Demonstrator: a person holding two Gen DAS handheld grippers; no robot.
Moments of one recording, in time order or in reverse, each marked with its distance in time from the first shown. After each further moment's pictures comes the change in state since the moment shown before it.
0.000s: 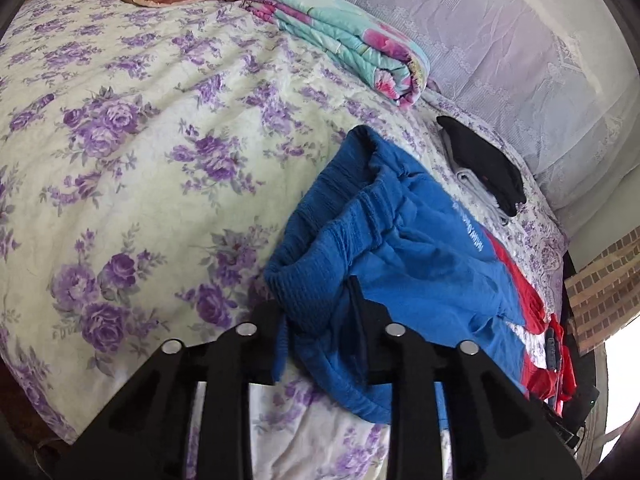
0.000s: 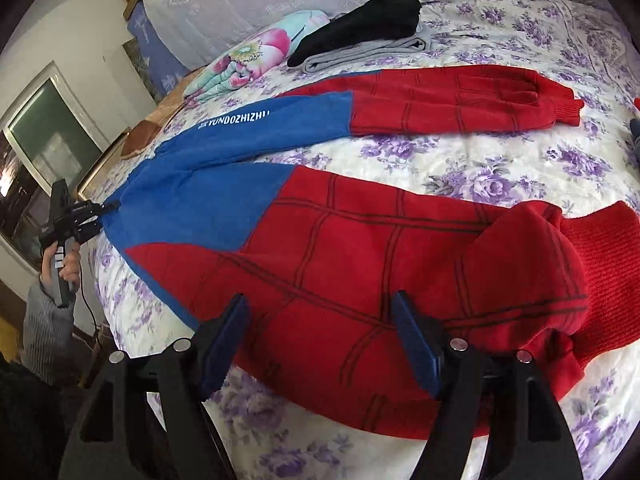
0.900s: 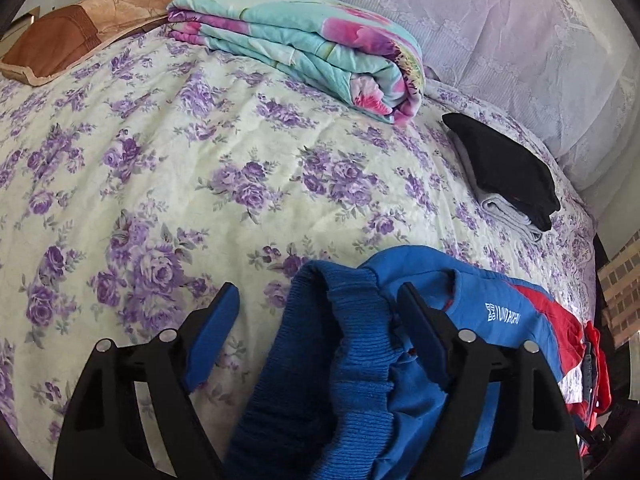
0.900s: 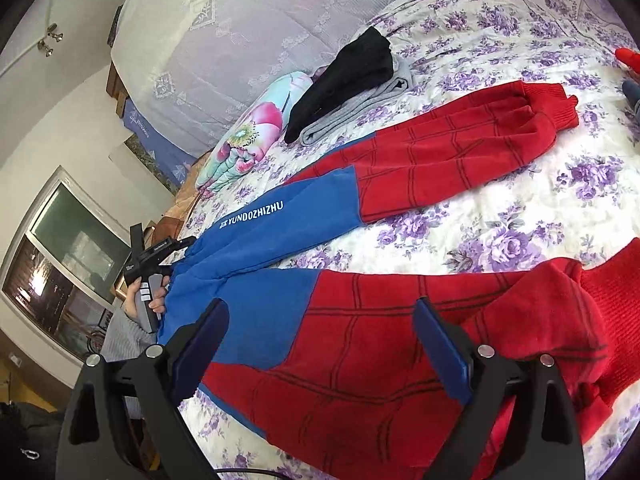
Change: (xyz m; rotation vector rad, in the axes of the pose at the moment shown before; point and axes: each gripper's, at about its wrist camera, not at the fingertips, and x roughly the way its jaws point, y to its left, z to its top) left arm 0.107 -0.058 0.116 0.161 -0.007 0.030; right arm -0.003 -0.025 0.046 0.270 -0.207 0.173
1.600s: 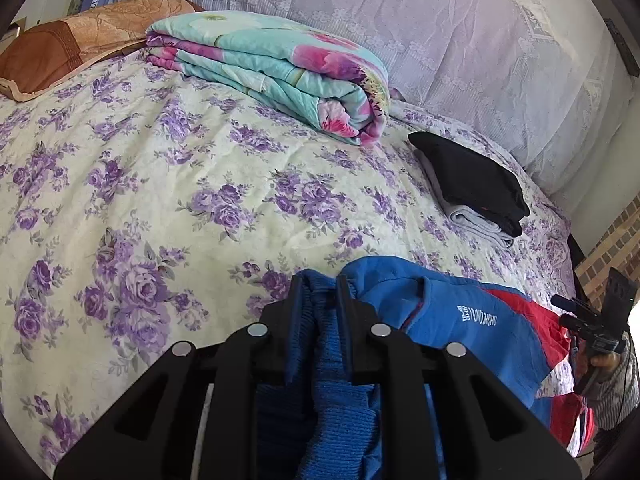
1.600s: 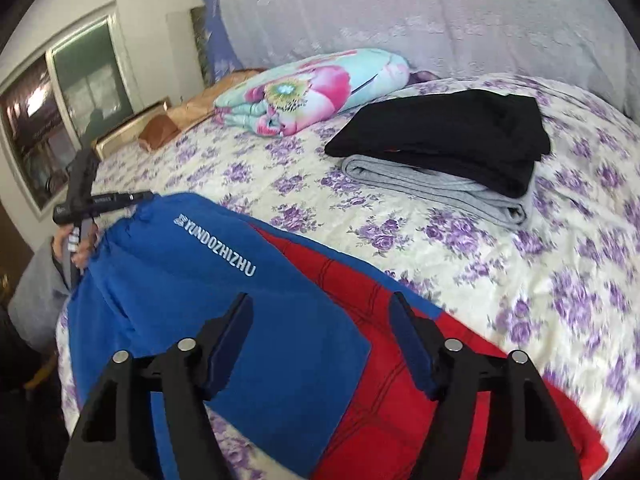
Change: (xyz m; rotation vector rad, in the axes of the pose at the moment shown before) left arm -0.007 0.000 -0.003 0.052 -0.086 -0.105; right arm 0.148 0.058 0.150 -0.661 0.210 -0.085
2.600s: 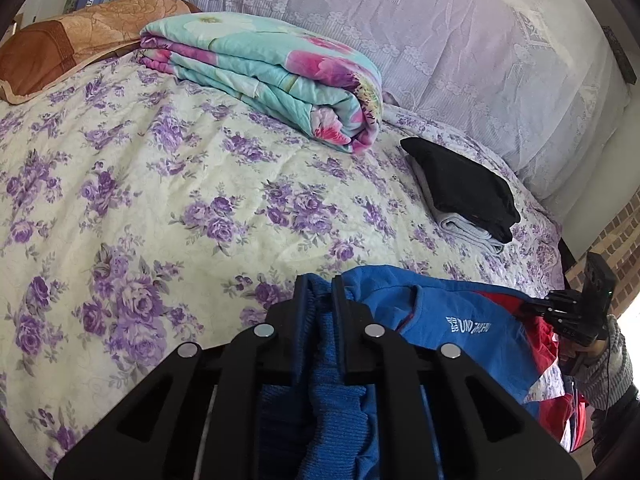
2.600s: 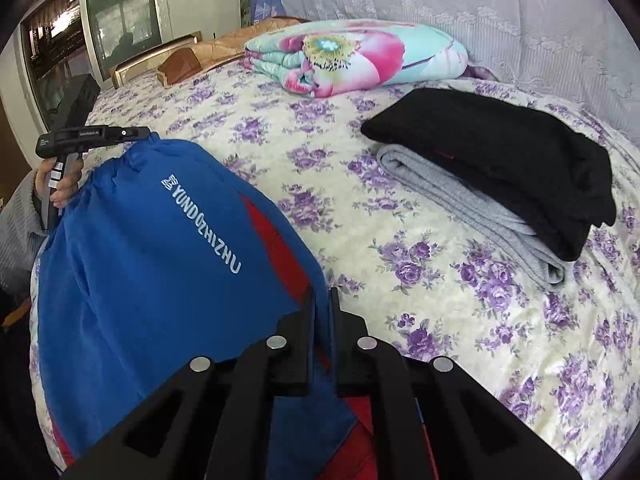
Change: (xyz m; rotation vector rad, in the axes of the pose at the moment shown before) left arm -0.002 -0.002 0.010 0.004 0.002 -0.027; right arm 0.039 0.016 0.028 -0.190 0.121 0.012
